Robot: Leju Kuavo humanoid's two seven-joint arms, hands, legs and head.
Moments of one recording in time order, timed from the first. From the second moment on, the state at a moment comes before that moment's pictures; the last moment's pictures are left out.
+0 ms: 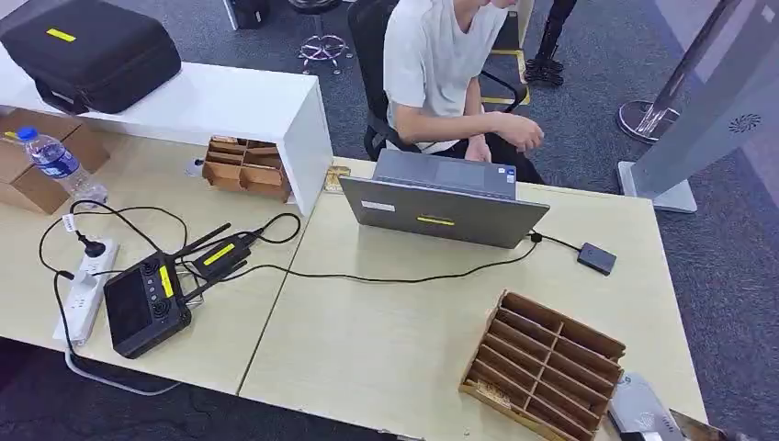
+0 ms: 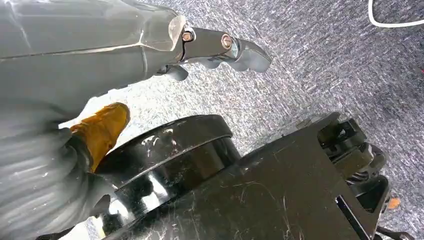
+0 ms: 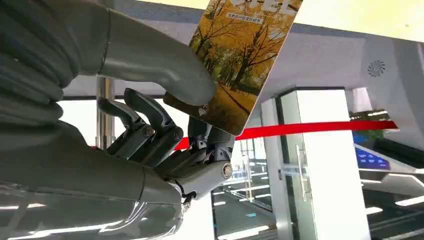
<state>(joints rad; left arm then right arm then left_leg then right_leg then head) -0.06 -0.27 0.70 -0.23 -1.29 -0.05 -0.16 0.26 0.12 -0.47 -1.41 1.27 -0.57 -0.32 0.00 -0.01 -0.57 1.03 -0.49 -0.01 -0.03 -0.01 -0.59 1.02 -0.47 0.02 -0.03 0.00</state>
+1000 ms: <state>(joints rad) -0.06 -0.27 0.70 -0.23 -1.33 -0.04 -0.15 0.21 0.07 -0.40 -1.53 1.27 -0.54 -0.17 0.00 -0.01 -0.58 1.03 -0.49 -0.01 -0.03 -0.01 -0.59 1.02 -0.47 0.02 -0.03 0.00</state>
